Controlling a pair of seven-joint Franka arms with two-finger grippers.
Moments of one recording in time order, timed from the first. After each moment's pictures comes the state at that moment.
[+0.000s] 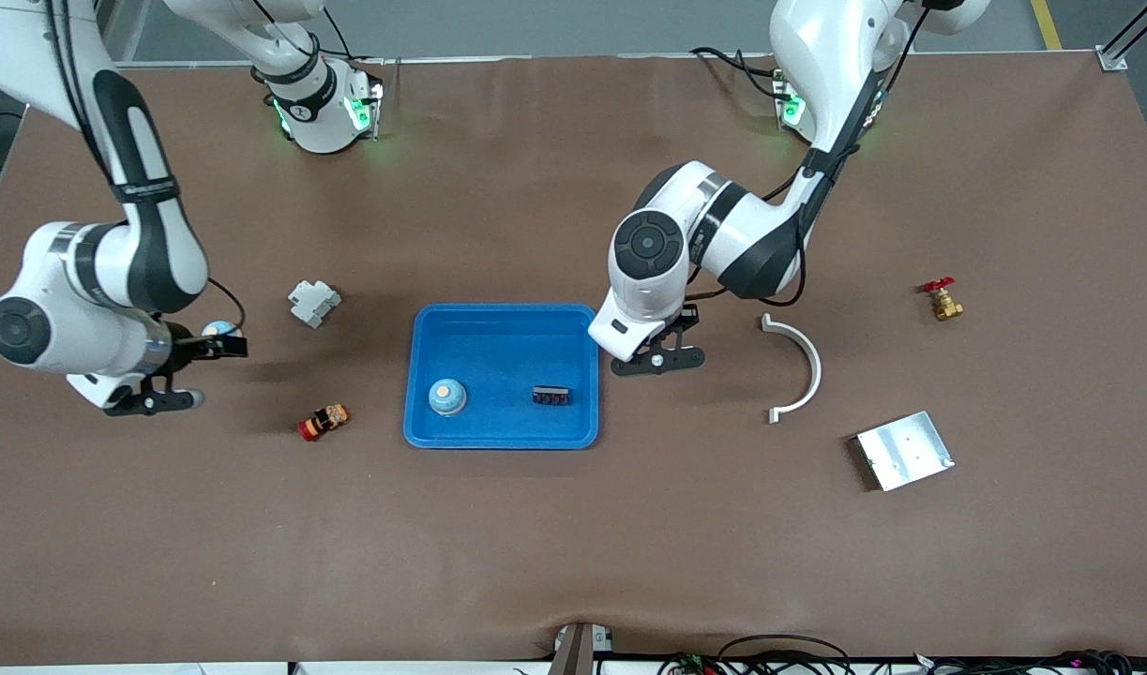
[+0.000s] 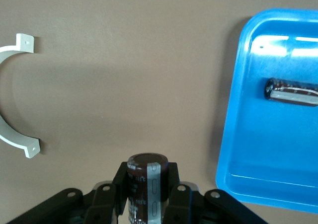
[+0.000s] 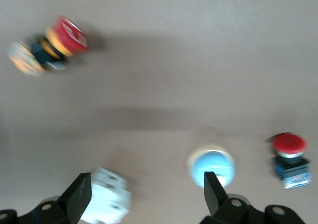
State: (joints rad) left arm -0.65 0.58 -0.04 -1.50 0.04 1.96 -0.77; right arm 0.06 0.36 -0.08 -1.88 0.00 2.03 -0.04
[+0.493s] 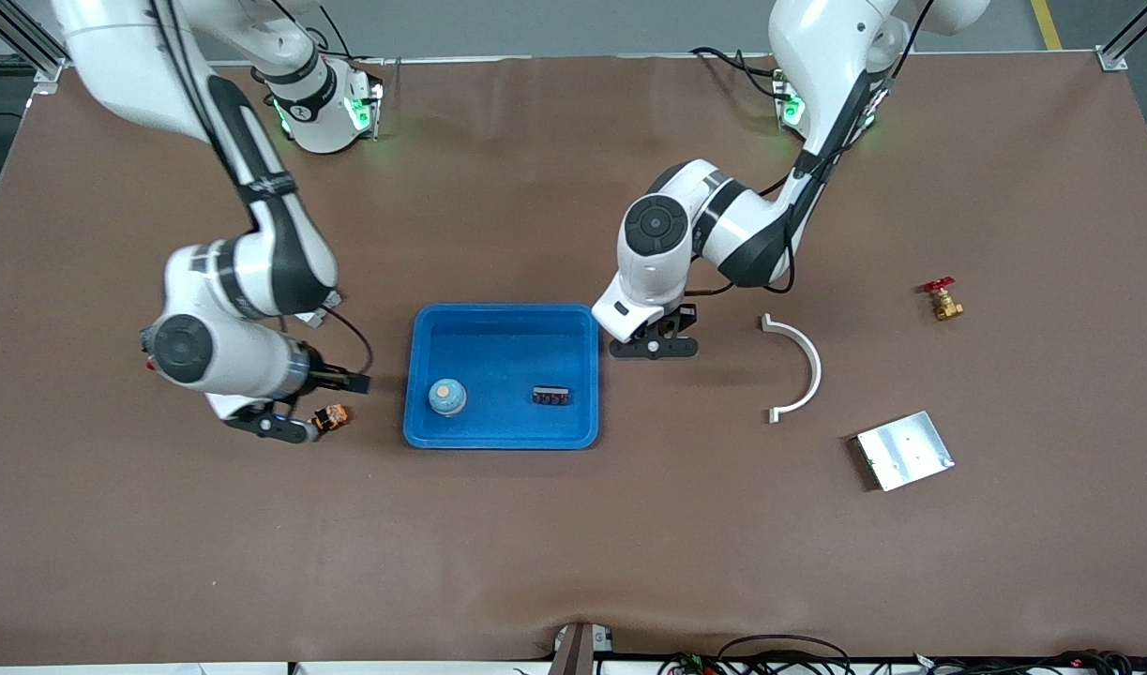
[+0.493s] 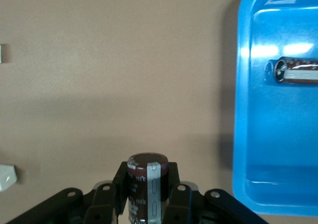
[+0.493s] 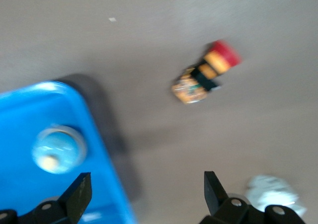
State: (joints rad) left arm -0.65 0.51 -0.05 -1.79 0.11 2.28 -0.72; right arm 0.29 0.52 -0.03 -1.68 0.12 2.04 0.54
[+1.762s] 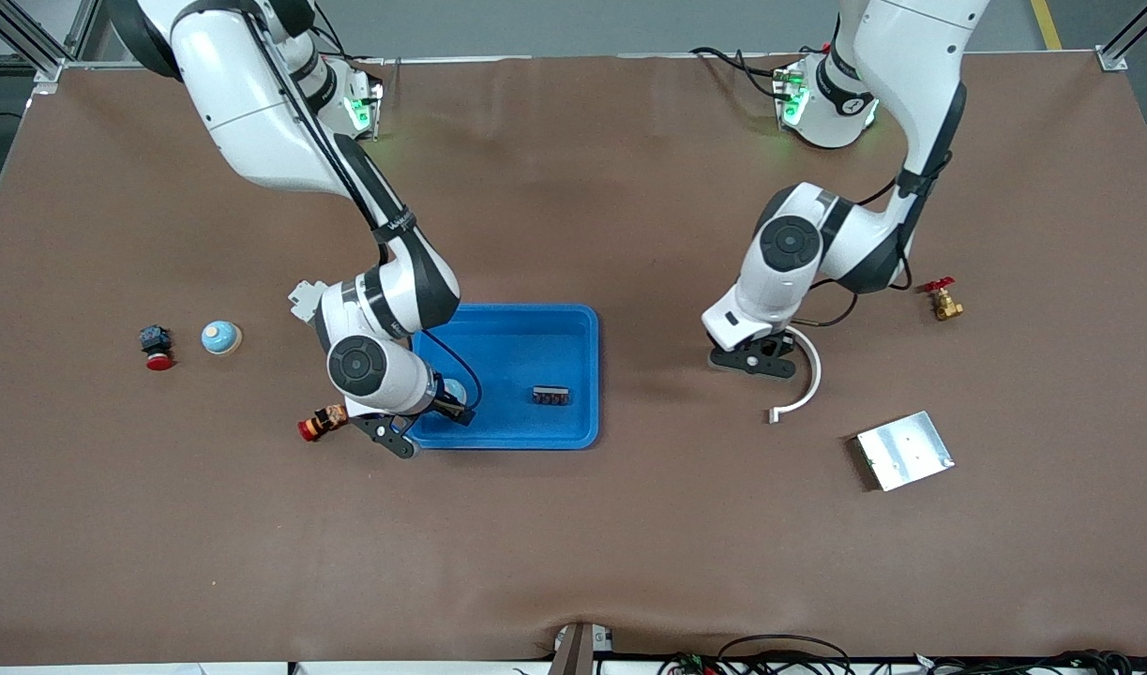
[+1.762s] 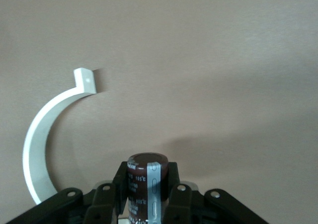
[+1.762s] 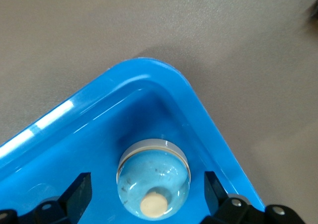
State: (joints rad) left arm -0.39 0.39 -0.05 -2.13 0.19 2.57 -0.34; right arm 0.41 0.74 0.01 -1.57 0.12 2.22 0.93
